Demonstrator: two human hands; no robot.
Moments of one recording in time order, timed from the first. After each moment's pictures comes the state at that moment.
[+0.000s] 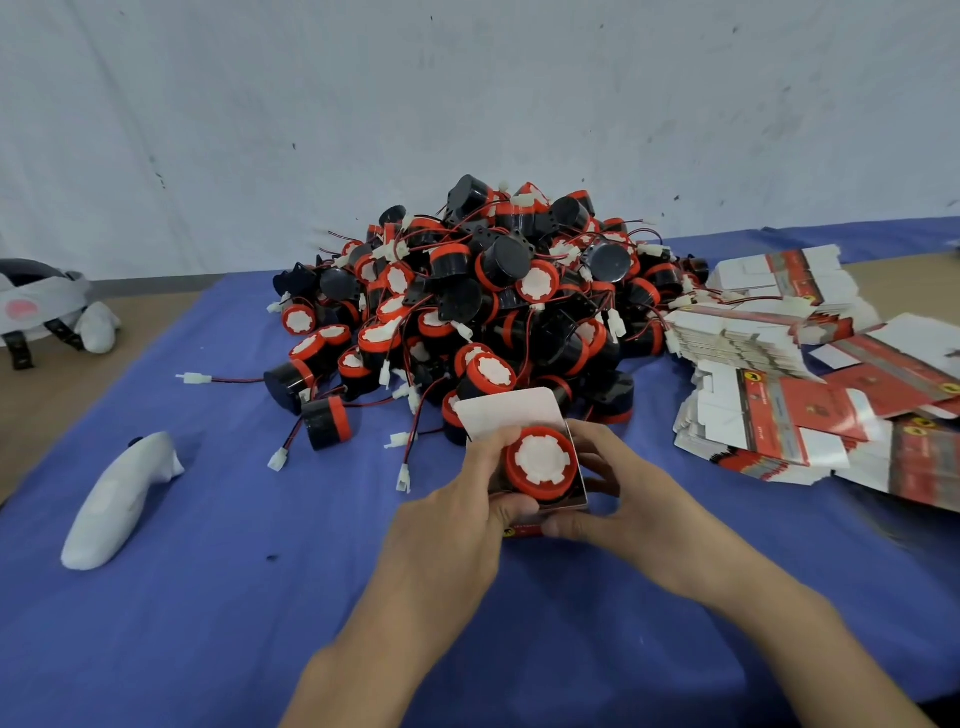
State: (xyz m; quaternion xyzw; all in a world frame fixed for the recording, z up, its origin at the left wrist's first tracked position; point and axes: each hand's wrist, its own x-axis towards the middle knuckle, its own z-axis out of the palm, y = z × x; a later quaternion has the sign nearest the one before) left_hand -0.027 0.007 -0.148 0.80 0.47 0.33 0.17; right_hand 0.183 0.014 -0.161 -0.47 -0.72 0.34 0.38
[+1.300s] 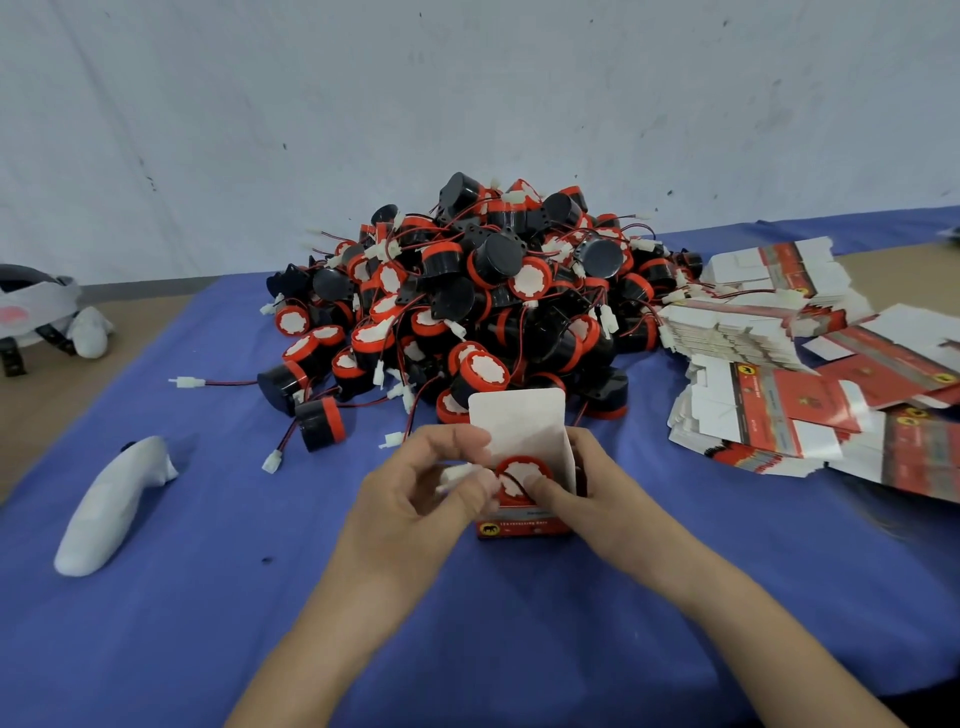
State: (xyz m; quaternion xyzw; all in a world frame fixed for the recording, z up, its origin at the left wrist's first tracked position) left_hand -0.043 0.004 -0.130 0.65 0.41 0.47 0.42; right_hand 0.158 0.024 -0.173 -0.53 -0.60 0.42 0.44
